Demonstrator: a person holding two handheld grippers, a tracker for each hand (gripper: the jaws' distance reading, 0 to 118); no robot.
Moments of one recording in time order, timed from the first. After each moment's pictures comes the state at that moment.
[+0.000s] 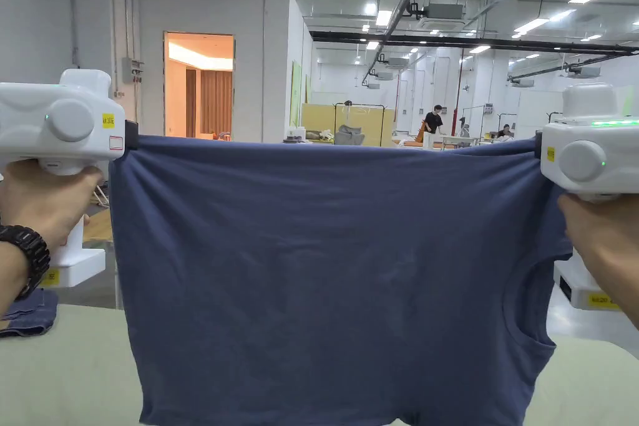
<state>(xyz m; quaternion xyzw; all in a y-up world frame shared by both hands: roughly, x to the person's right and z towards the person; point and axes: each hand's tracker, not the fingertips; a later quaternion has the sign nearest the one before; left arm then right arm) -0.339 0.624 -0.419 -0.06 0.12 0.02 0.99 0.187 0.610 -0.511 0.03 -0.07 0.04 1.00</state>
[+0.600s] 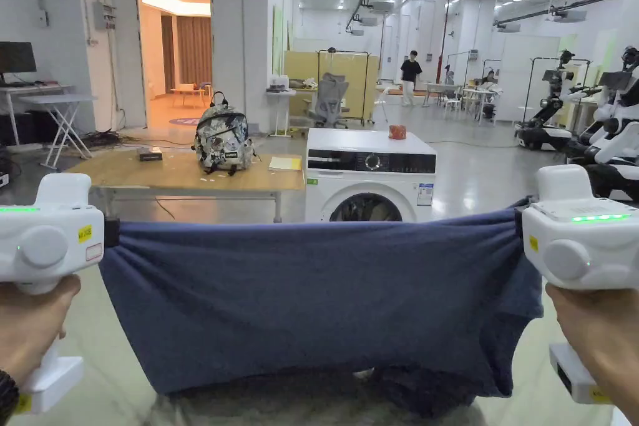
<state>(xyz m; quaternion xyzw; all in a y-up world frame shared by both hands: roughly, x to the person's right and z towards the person) -0.335 0.440 -0.323 -0.15 0.10 0.03 0.98 0.200 0.444 -0.392 -0.07 -0.06 0.09 0.99</state>
